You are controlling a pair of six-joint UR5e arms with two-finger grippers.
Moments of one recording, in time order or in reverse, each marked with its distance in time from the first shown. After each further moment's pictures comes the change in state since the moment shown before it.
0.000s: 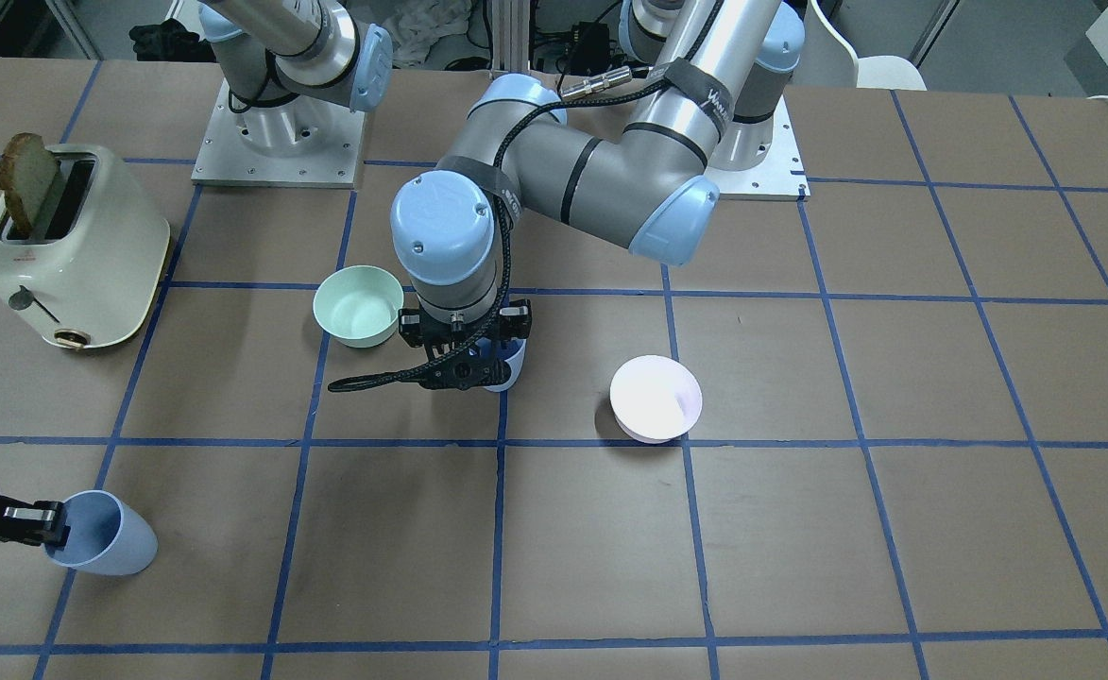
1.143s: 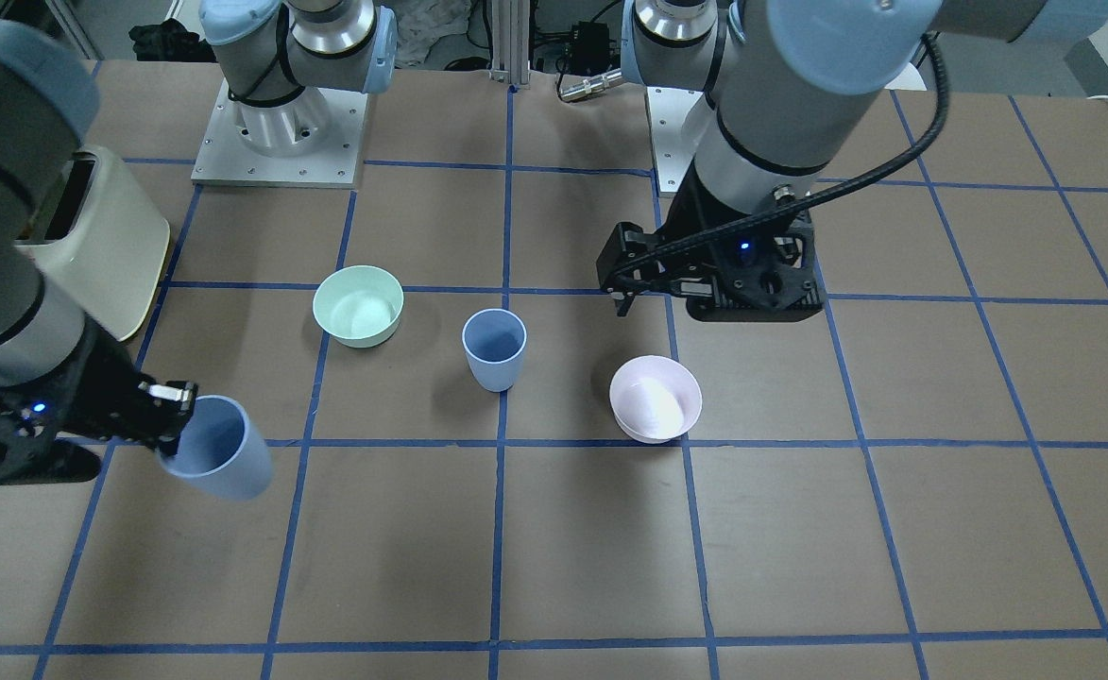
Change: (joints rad) left arm 0.362 0.280 0.114 -0.212 -0.007 0.378; right arm 0.291 -0.292 0.050 0.169 0.020 0.253
